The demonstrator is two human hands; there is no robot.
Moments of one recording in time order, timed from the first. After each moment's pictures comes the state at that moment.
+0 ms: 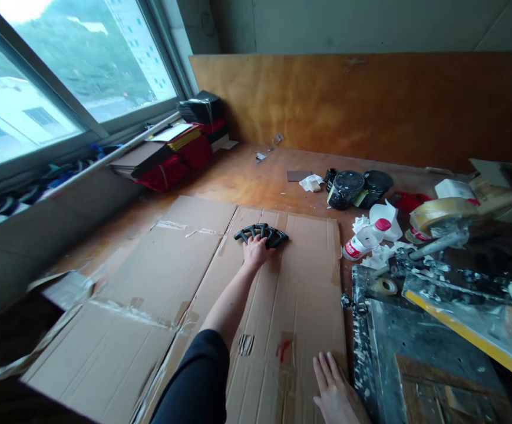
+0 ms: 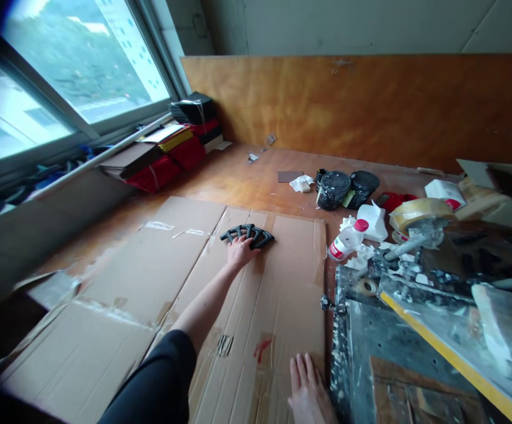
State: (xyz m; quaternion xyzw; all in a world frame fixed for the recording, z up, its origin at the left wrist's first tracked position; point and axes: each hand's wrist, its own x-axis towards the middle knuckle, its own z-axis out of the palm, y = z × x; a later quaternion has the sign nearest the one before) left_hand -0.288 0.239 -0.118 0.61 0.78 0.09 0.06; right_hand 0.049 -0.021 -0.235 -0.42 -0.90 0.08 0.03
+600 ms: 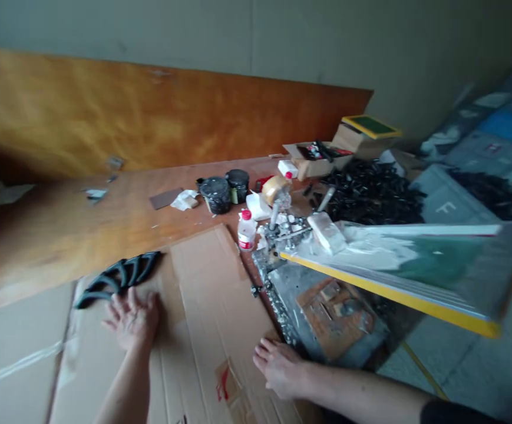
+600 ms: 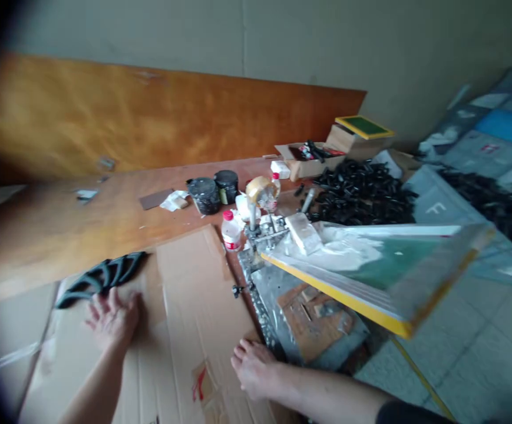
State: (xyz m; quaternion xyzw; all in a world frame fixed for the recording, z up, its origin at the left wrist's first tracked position) left_hand -0.314 0.259 -0.188 0.58 0.80 0.15 -0.01; right_hand 0.027 0.012 -0.149 -0.46 -0.84 0.29 -0.04
